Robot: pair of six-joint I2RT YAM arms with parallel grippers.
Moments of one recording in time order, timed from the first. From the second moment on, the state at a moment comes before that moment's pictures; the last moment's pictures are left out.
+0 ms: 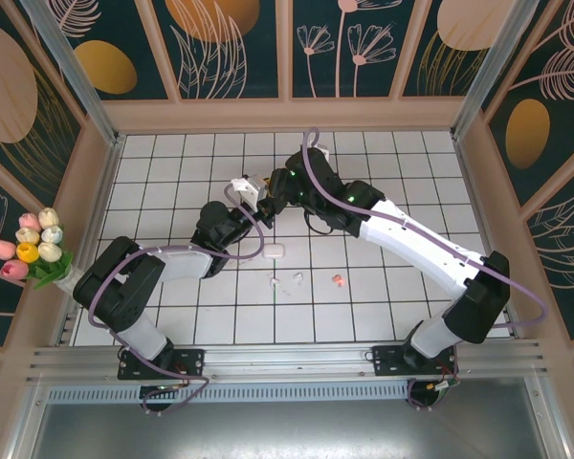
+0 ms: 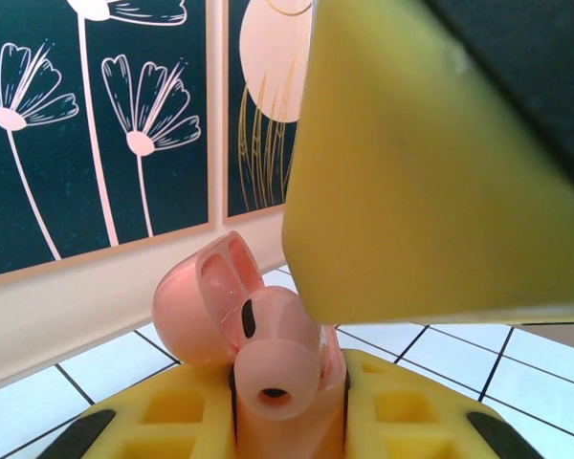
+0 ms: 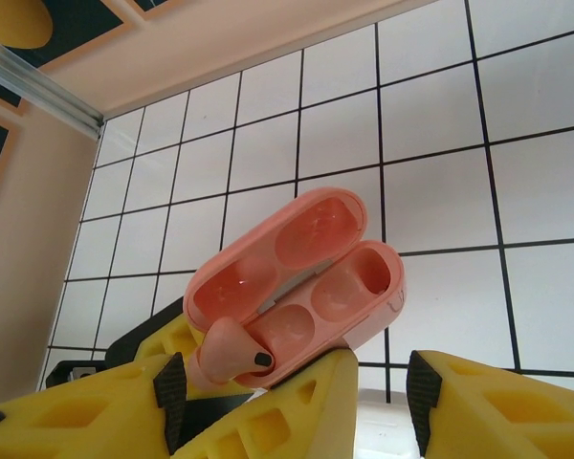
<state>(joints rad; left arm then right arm) -0.61 1.65 0.67 1.16 0.29 -0.12 0.87 1.53 1.48 -0.60 0.29 0.82</state>
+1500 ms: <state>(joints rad) -0.61 1.65 0.66 1.13 0.30 -0.12 0.79 1.47 1.38 -0.54 0.23 0.81</state>
